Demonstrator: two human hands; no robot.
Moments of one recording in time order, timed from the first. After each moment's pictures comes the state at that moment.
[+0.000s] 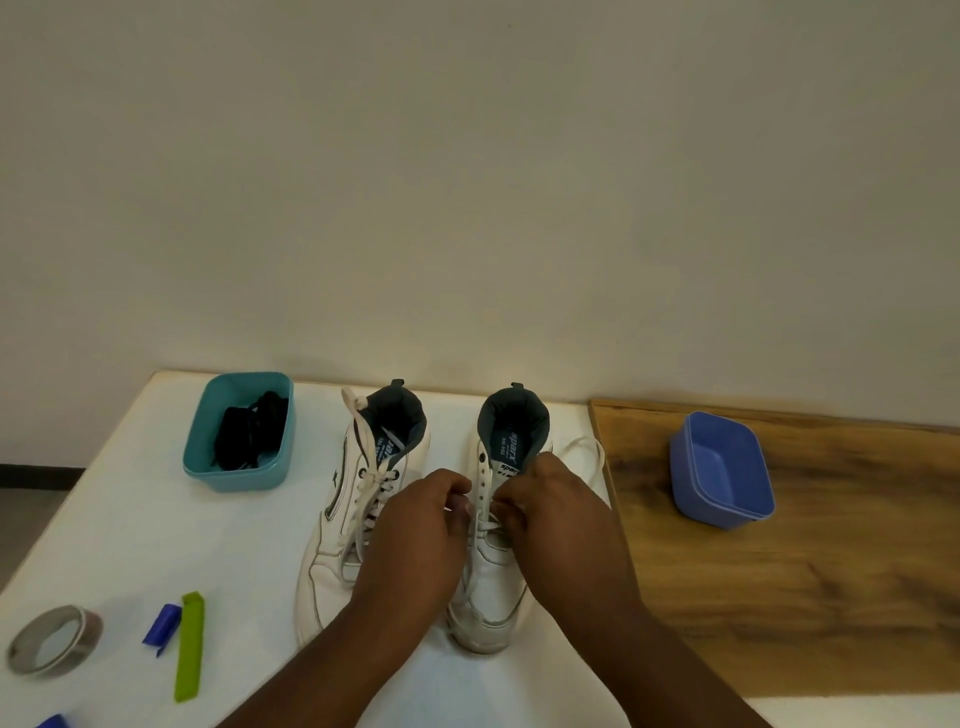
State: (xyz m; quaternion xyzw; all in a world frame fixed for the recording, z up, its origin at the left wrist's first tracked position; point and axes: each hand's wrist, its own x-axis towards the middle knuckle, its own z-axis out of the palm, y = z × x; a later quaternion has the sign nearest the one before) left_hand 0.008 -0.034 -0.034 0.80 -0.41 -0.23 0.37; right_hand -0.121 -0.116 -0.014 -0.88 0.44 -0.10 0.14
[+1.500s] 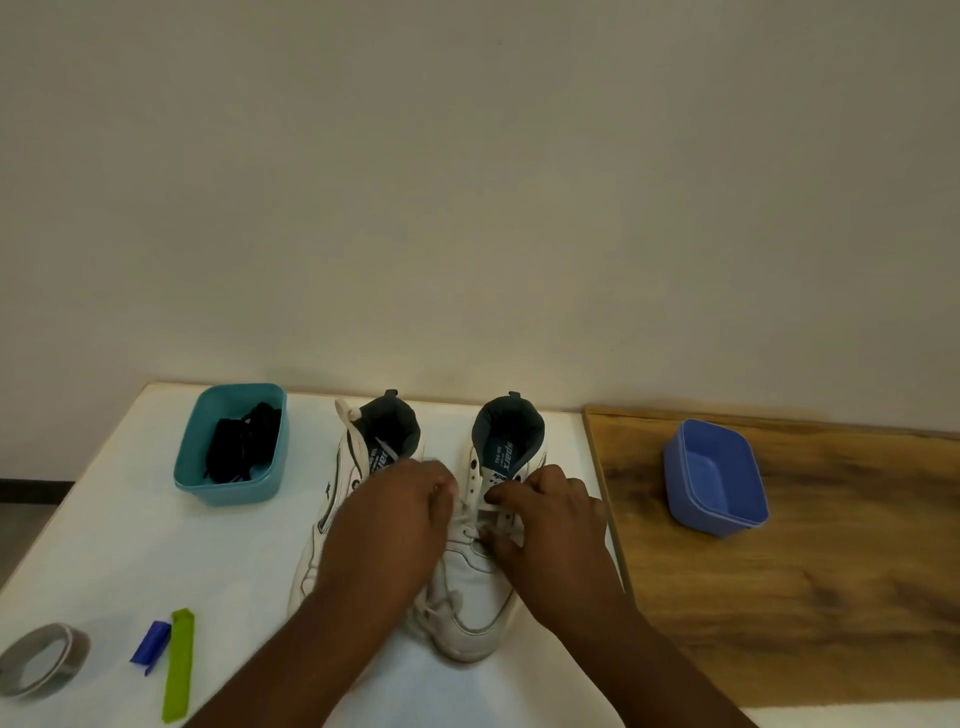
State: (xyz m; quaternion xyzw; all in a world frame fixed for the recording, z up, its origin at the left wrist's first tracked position) left_hand 0.037 -0.035 -0.018 0.80 -0.52 -0.09 0.30; right_hand -0.124 -0.114 -0.024 -0.87 0.47 -0.06 0.13
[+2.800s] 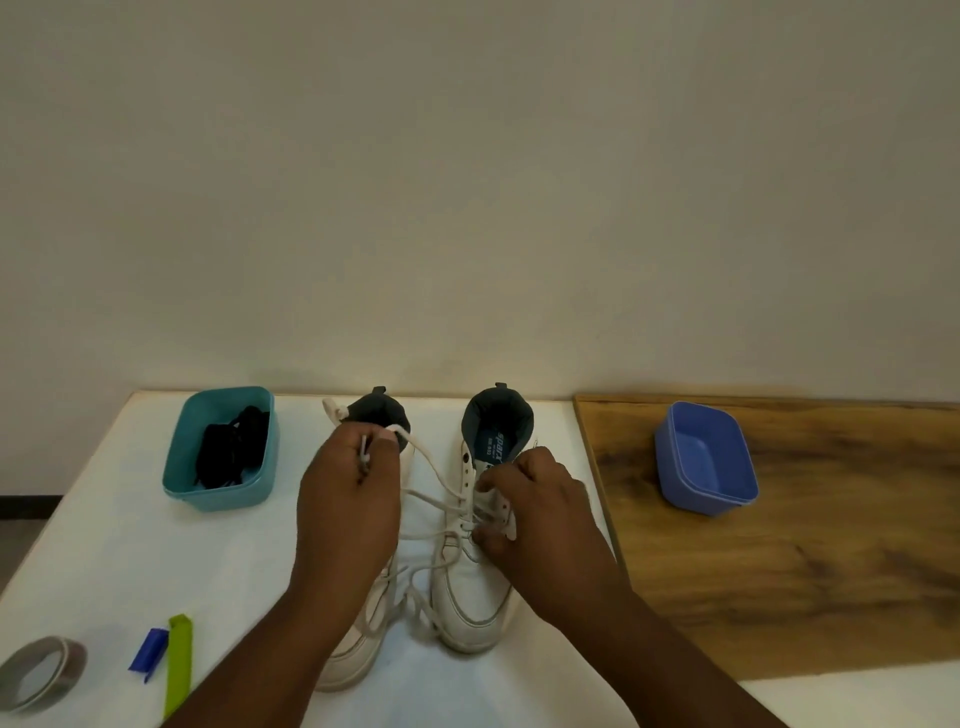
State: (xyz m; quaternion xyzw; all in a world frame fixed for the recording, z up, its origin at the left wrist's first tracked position) left_hand 0.038 -0.034 0.007 0.75 -0.30 -0.19 0.56; right_hand -0.132 -0.110 -0.008 -0.88 0.42 -0.11 0.19
